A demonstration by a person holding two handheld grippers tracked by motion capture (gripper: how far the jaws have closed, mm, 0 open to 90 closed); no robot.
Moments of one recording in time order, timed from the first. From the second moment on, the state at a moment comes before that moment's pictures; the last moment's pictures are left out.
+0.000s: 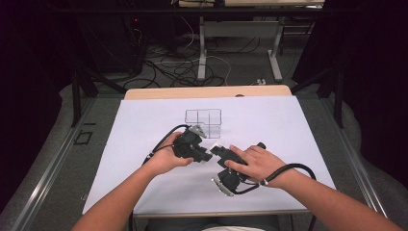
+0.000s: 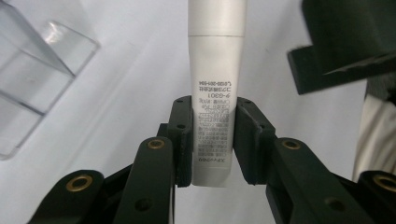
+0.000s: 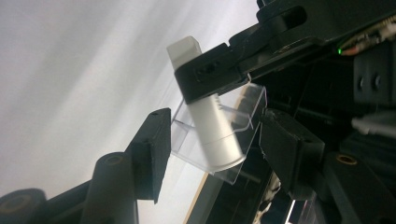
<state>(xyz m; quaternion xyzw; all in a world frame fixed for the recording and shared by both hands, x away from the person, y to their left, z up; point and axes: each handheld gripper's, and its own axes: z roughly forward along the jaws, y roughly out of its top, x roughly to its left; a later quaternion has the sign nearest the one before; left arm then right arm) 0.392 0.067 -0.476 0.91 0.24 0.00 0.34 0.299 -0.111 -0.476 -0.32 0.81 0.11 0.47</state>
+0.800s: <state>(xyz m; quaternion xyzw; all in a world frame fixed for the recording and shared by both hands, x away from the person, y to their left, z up) 0.423 0.084 -0.460 0.81 0.32 0.09 0.48 0.311 -0.128 -0.471 -0.11 0.86 0.22 0.44</state>
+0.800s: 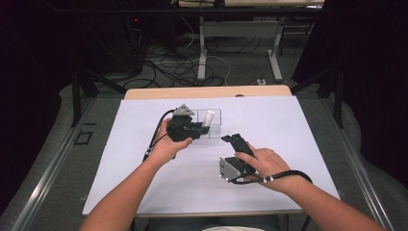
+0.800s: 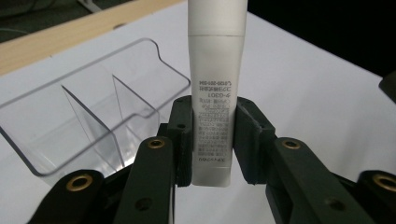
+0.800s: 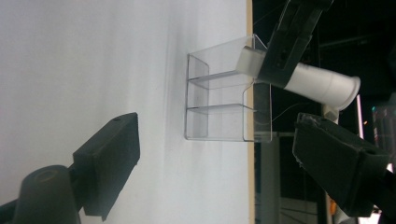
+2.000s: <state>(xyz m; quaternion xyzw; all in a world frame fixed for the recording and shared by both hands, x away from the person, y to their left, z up) 0.452 0.053 -0.476 0.72 0.39 0.17 0.55 0.356 -0.201 -0.503 0.32 0.80 0.41 0.30</state>
